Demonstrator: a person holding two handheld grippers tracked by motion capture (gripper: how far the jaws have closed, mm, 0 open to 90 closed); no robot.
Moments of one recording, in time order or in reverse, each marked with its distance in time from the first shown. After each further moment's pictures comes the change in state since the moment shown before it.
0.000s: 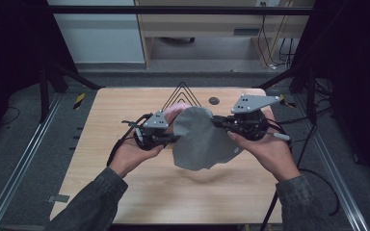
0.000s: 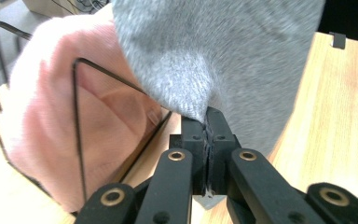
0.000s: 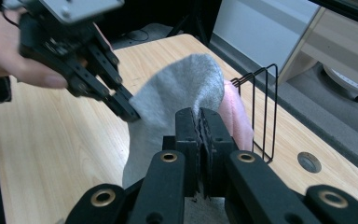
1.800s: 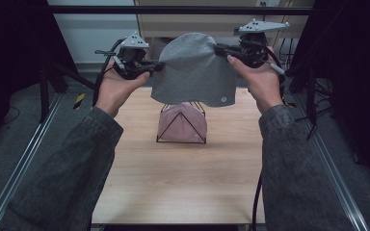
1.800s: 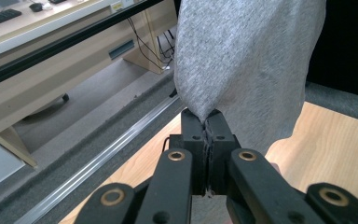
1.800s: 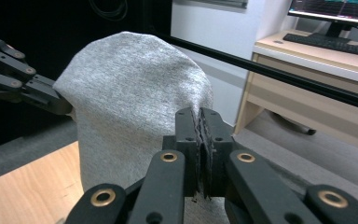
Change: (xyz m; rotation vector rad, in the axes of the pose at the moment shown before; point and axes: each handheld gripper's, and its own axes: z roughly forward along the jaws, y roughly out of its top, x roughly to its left) left arm 0.096 0.117 -0.072 -0.153 0.267 -0.047; right arm -0.113 0.096 0.026 -0.232 -0.161 0.140
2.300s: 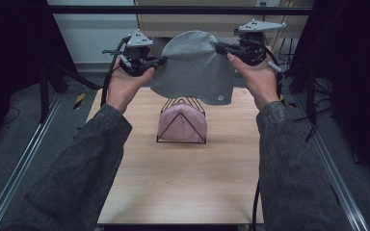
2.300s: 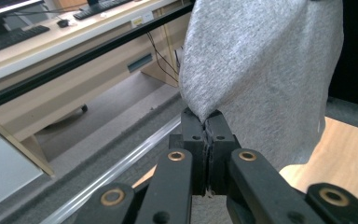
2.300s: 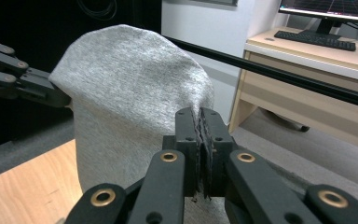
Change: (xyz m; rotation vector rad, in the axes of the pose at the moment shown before) left arm 0.009 -0.001 0.022 -0.060 0.075 -0.002; right arm -0.017 -0.008 0.016 -0.001 -0.025 0.016
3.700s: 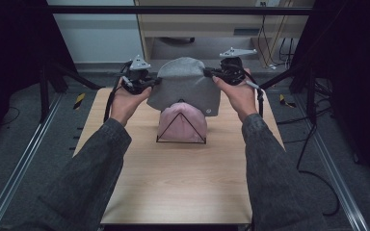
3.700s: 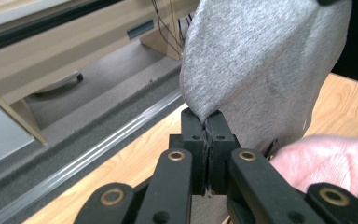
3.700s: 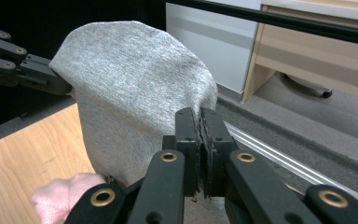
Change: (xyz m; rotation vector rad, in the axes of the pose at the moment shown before) left arm 0.012 -0.082 0.038 0.091 0.001 -0.060; right arm 0.003 -0.073 0.060 0.116 0.037 0.052
